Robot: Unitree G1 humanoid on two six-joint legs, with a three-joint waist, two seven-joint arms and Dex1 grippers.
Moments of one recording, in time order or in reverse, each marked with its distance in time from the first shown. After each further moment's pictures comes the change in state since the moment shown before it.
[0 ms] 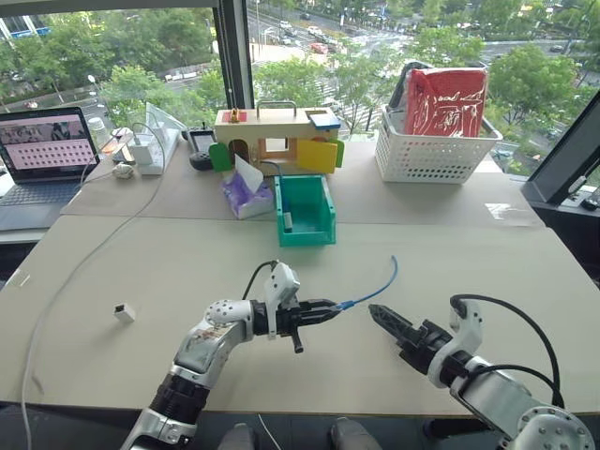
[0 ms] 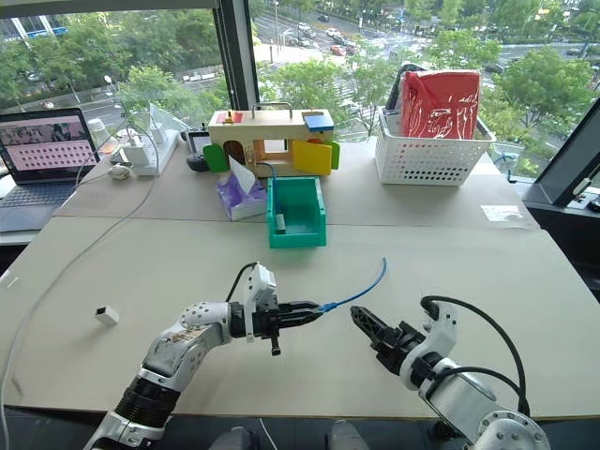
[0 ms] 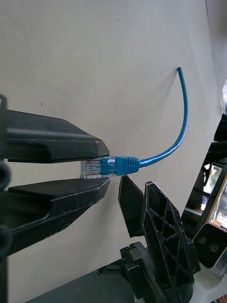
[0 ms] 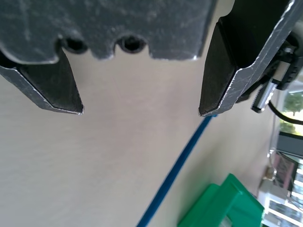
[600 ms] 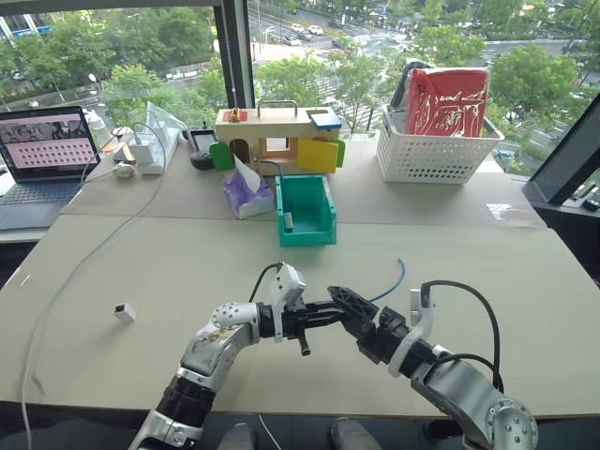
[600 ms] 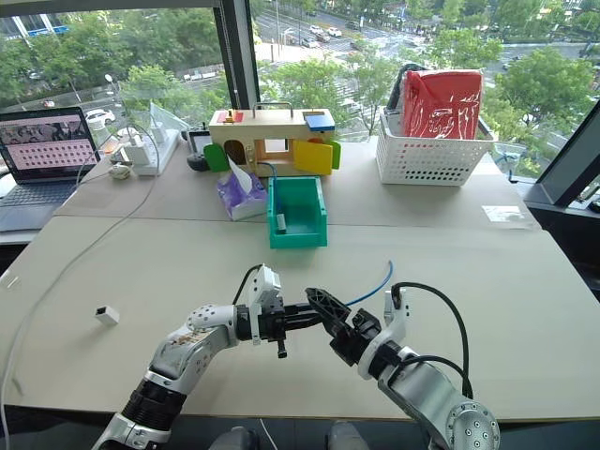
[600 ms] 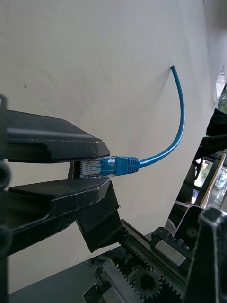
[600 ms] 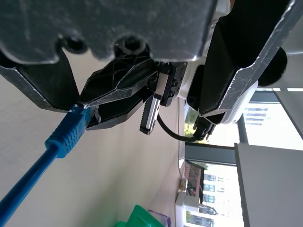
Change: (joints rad) left arm 0.009 -0.032 -0.006 -0.001 -0.019 0.000 0.010; right arm 0.149 -0.206 0.523 0.077 0.513 -0.542 -0.272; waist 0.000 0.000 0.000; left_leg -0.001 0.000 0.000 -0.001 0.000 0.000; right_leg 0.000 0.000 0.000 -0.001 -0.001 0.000
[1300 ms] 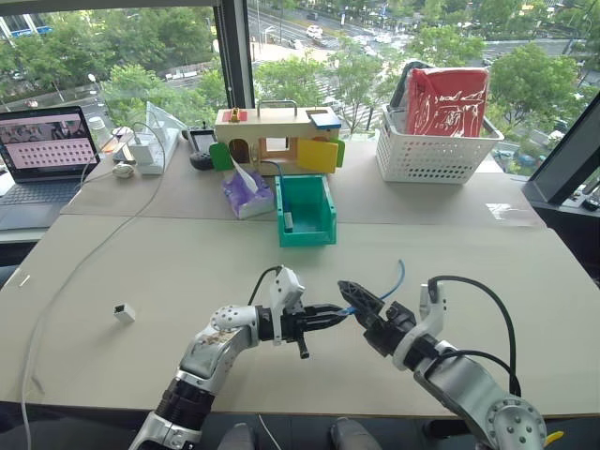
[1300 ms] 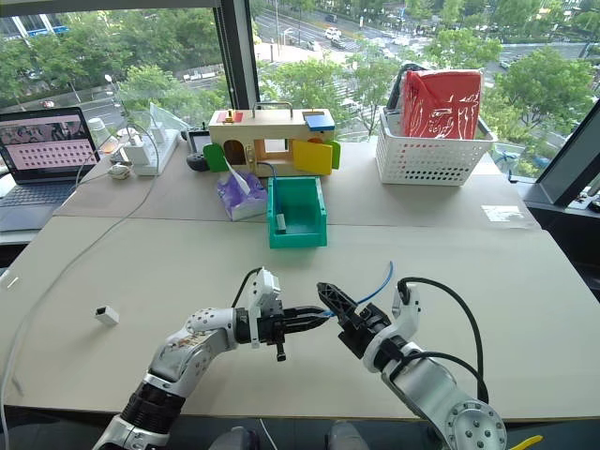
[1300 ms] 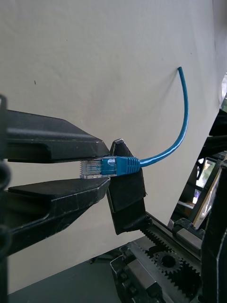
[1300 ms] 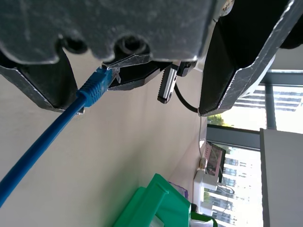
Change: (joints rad) left arm 0.009 0.006 -0.004 0.000 0.000 -0.002 -0.006; right arm 0.015 -0.154 0.105 -0.049 -0.102 -0.224 0.032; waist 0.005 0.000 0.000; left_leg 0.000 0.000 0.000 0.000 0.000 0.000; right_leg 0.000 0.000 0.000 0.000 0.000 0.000
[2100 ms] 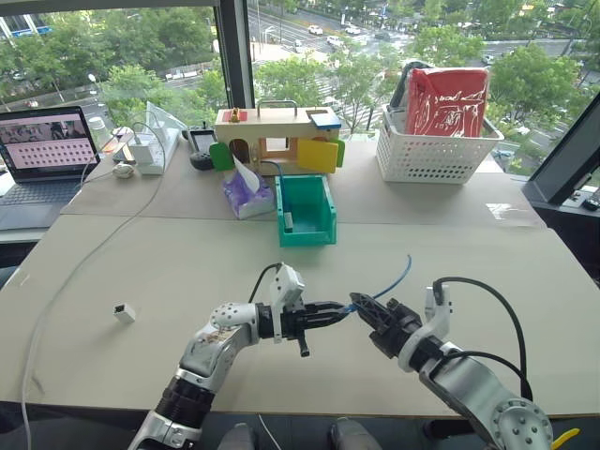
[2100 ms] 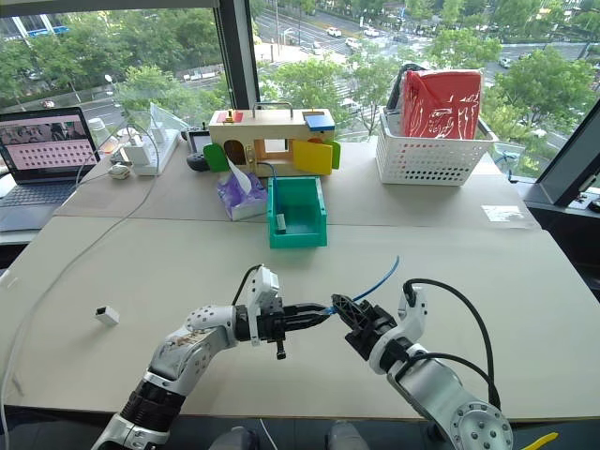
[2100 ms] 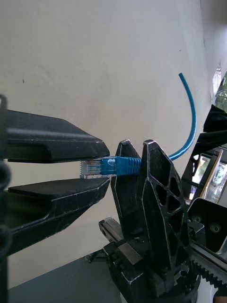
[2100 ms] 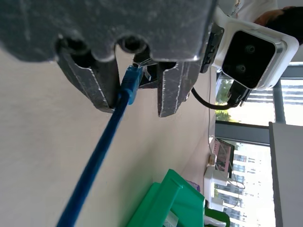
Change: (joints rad) left arm -0.005 -0.002 -0.001 -0.001 -0.011 -0.014 0.000; right arm 0.017 -0.075 0.042 0.006 0.045 -0.067 -0.003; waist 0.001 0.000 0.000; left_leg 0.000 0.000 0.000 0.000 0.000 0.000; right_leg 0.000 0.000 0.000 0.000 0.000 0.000
